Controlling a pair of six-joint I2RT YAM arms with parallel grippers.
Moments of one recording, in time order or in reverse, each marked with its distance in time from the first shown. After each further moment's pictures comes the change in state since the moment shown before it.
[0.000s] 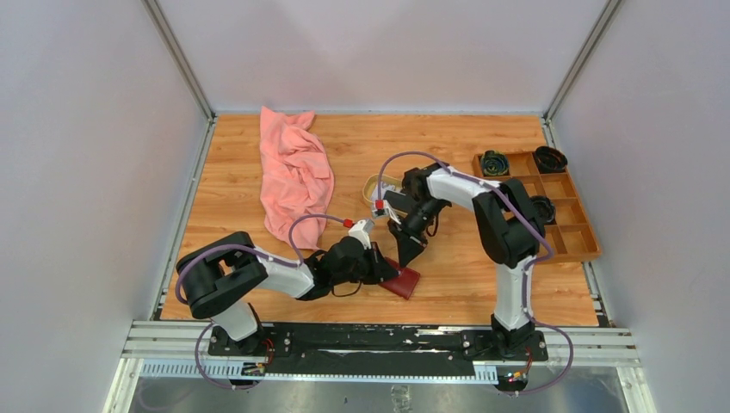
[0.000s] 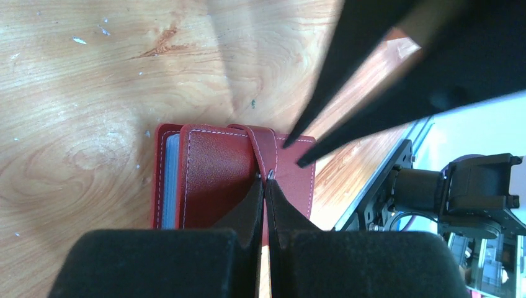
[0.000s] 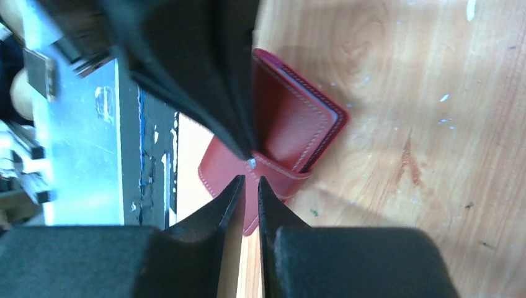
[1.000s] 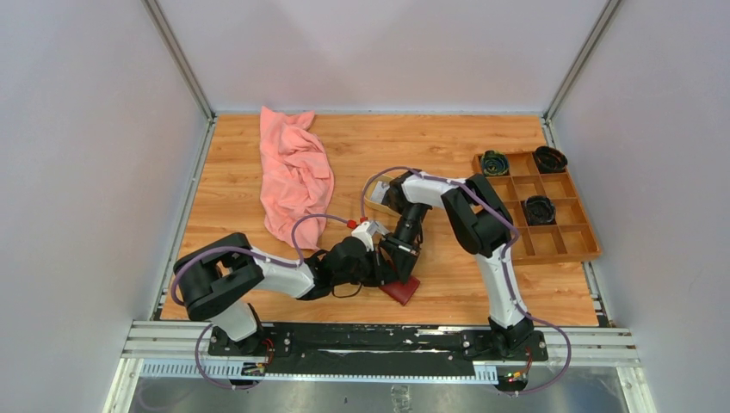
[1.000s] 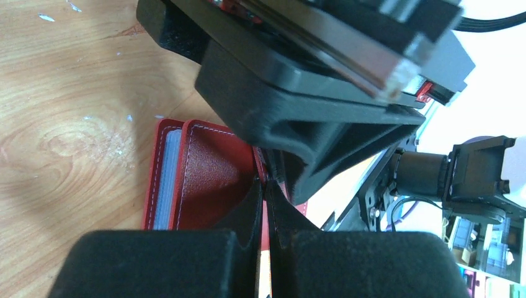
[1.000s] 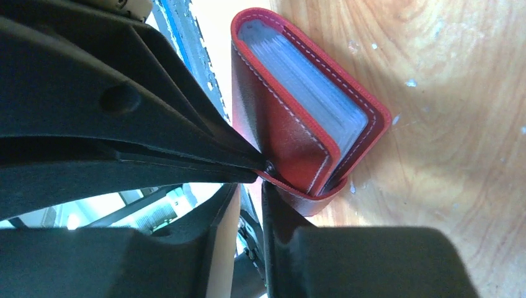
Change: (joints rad) left arm -0.018 -0.020 0.018 -0.055 0.034 0.016; right arm 0.093 0.188 0.115 -0.207 0.099 0.257
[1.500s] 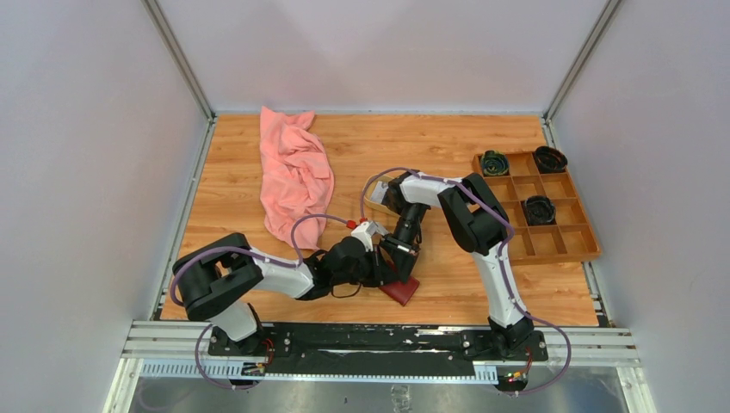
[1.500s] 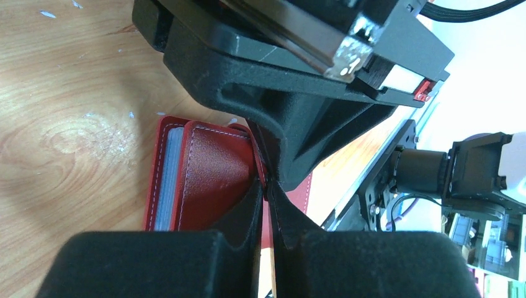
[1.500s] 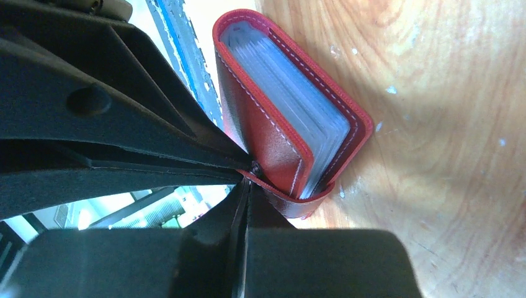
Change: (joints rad) left arm 0.005 -0.003 -0.012 0.019 0.011 0.000; right arm 0.000 0.032 0.018 -0.014 0.005 -0.002
